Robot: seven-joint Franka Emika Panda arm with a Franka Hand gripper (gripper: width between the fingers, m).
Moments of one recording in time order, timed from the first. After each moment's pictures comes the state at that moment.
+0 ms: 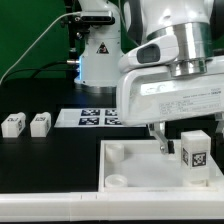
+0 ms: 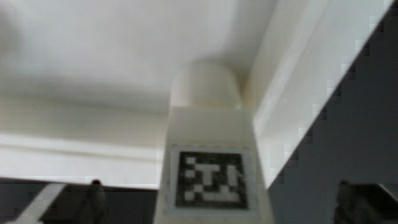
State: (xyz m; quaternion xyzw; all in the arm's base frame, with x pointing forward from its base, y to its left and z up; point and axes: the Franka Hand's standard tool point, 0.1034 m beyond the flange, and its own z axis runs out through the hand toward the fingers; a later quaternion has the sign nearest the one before) arm 0.616 0.118 0.083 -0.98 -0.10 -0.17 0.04
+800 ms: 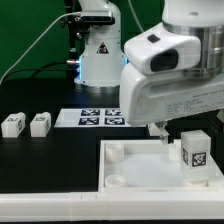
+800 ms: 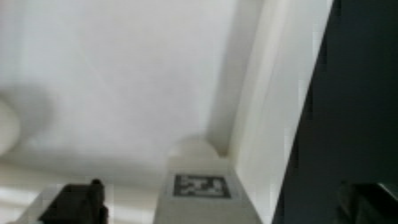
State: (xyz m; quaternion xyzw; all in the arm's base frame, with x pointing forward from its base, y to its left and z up) arm 0.616 0.118 0.084 -0.99 -0.11 0.11 0.05
